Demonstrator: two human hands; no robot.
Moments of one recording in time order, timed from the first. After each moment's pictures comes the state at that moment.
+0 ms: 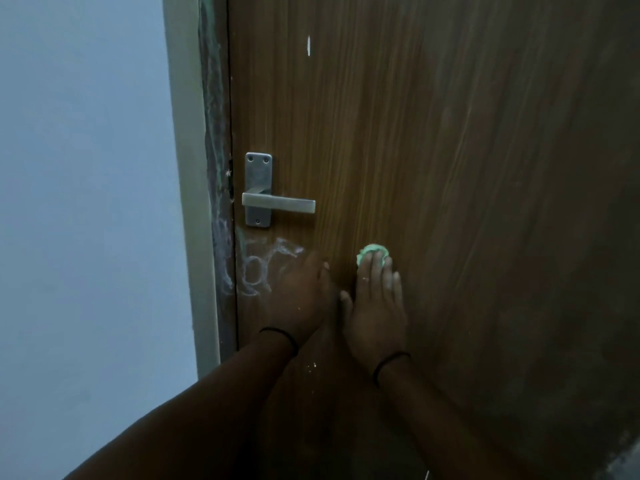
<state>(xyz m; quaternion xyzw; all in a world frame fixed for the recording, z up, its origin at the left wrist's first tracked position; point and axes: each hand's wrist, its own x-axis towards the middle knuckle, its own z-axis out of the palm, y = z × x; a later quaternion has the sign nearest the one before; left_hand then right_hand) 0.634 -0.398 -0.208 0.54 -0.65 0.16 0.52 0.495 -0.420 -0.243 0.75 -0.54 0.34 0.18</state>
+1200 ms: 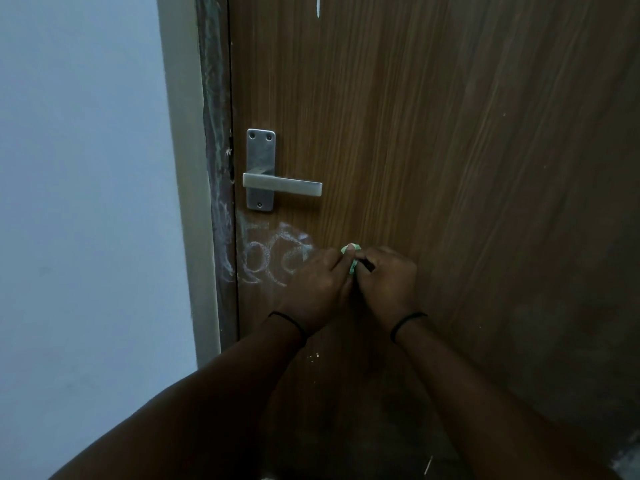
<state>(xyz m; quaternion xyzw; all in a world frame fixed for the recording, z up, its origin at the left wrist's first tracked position) 0.629 -0.415 -0.219 0.45 -0.75 0.27 0.40 0.492 -0.440 -0.201 0.76 -0.39 0.52 0.04</state>
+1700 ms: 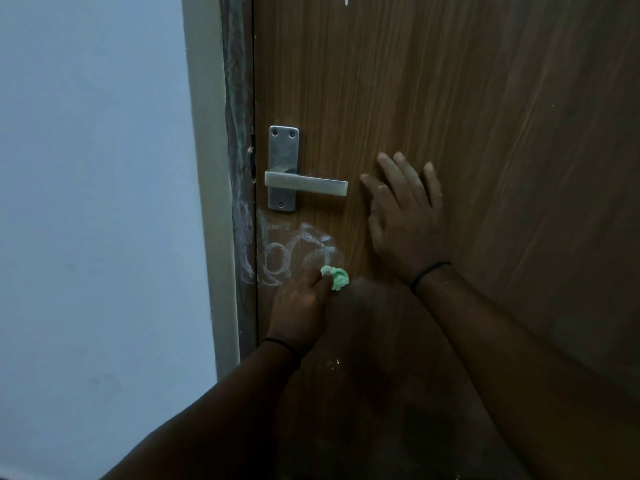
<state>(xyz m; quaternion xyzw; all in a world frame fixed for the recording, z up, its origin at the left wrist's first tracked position) 0.672 -0.411 -0.258 0.54 -0.68 0.28 0.41 0.508 -0.481 -0.142 0.74 -0.30 0.47 0.37</state>
